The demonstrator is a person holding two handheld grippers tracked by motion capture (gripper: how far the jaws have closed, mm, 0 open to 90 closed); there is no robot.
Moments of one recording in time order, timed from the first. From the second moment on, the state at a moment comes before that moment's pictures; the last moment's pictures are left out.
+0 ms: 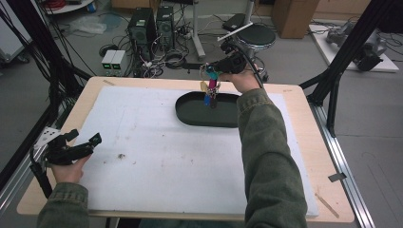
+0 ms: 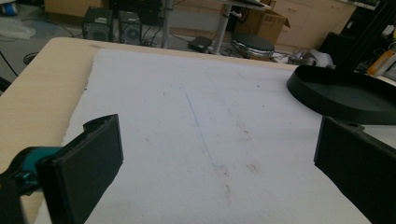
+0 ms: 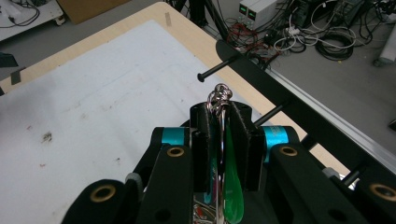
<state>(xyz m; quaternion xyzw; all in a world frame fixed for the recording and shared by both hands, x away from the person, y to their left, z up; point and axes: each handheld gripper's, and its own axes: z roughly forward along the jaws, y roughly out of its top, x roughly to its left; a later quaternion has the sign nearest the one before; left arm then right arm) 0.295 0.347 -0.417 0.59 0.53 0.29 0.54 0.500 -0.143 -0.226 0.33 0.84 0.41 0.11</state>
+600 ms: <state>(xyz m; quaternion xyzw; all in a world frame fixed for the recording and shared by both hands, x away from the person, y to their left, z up) 0.296 0.346 -0.417 0.59 0.53 0.29 0.54 0.531 -0.149 -0.249 0.38 0.83 0.40 0.12</state>
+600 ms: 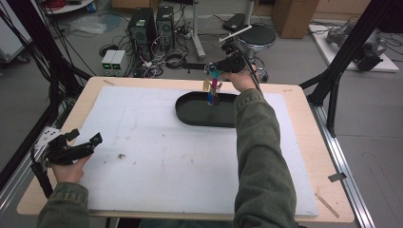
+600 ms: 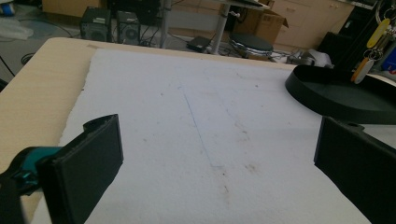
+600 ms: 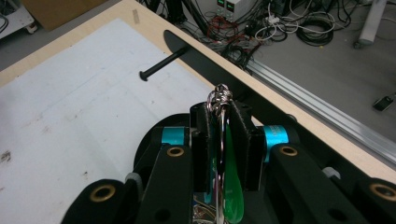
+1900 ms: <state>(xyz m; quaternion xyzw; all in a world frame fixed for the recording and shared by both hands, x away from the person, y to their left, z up) 0.296 0.345 -0.417 0.59 0.52 0.29 0.54 0.497 -0.147 -0.250 0.41 0.81 0.40 0.15</state>
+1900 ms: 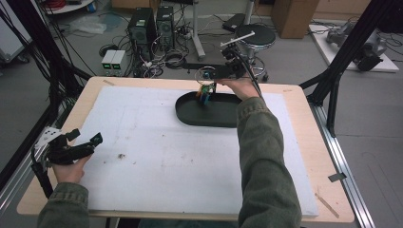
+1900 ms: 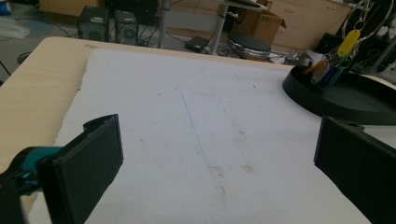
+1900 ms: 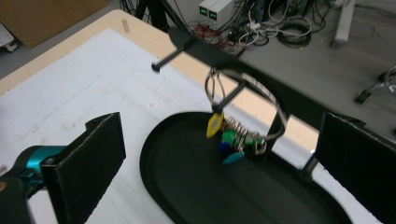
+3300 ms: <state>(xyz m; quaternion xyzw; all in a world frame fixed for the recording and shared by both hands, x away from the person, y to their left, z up) 0.298 0.341 -0.418 0.60 0.53 0.28 0.54 0.402 -0.251 -0.312 0.46 0.76 0.43 0.20</state>
